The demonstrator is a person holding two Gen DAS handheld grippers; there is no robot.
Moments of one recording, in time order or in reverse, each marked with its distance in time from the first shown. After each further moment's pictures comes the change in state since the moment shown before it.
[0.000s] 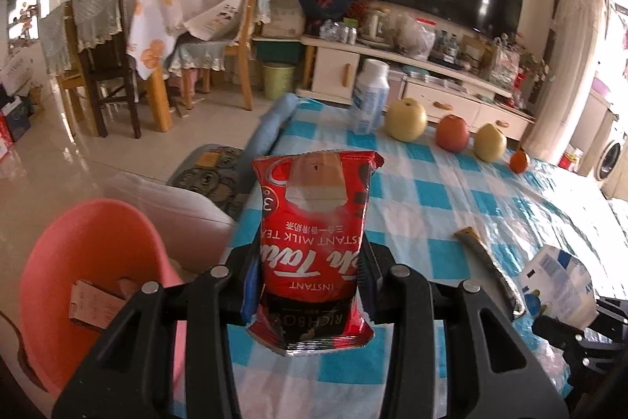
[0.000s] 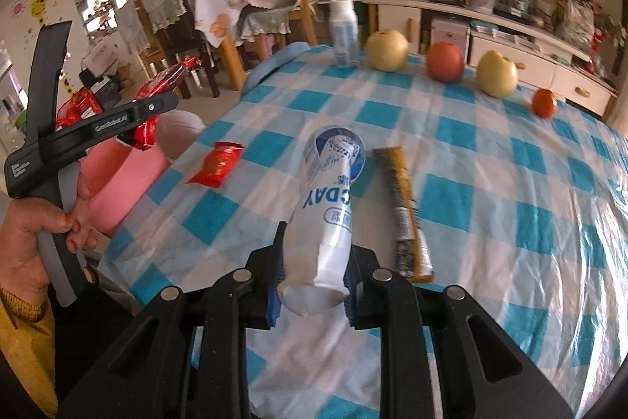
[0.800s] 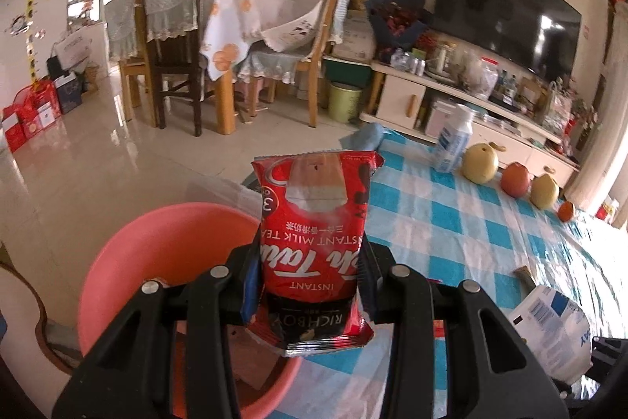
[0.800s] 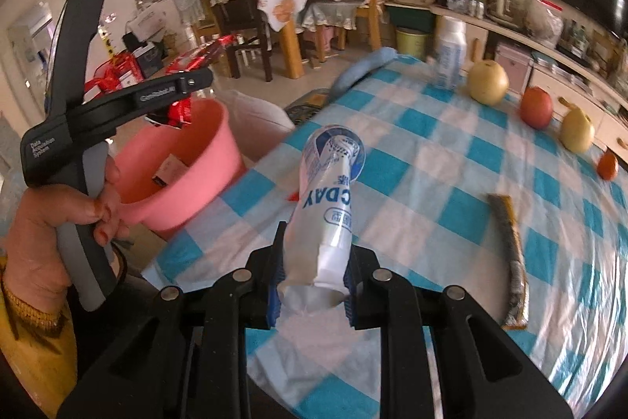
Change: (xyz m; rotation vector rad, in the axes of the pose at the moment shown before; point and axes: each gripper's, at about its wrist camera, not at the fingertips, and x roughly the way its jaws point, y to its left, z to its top) left arm -0.028 0.084 0.005 -0.153 -0.073 0.178; right arm 0.032 0.108 0.031 -0.176 0.029 0.115
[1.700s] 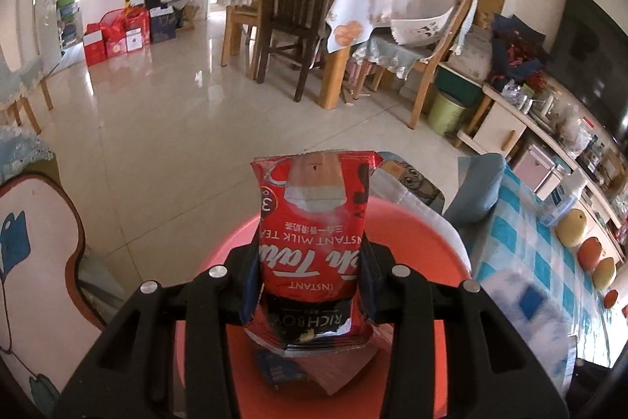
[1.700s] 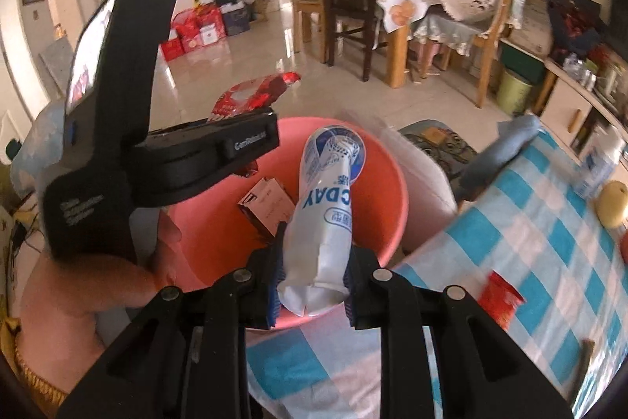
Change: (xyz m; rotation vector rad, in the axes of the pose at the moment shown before) left arm 0.019 0.137 -0.004 -0.304 0.079 0.268; right arm 0.100 0.148 0.076 -0.316 0.058 0.203
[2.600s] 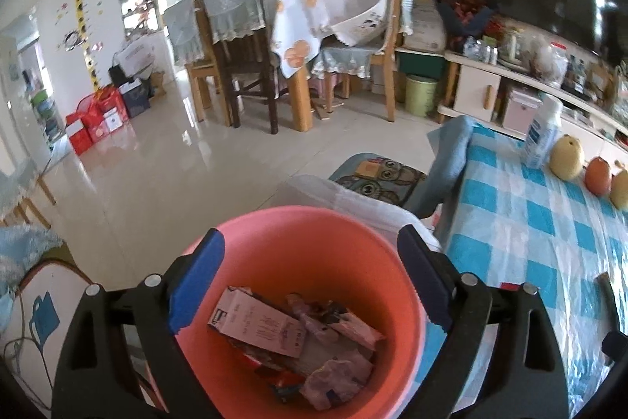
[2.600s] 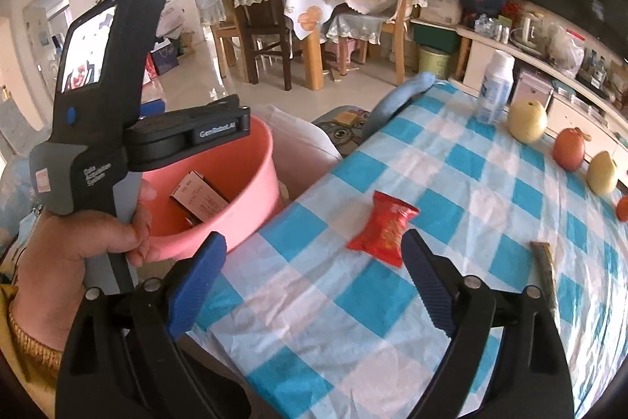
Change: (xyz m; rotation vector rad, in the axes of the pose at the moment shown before) left arm -0.029 -0.104 -0.023 0.329 -0.114 0.021; right arm -0.084 -0.065 -0.081 0.245 -0.095 -0.200
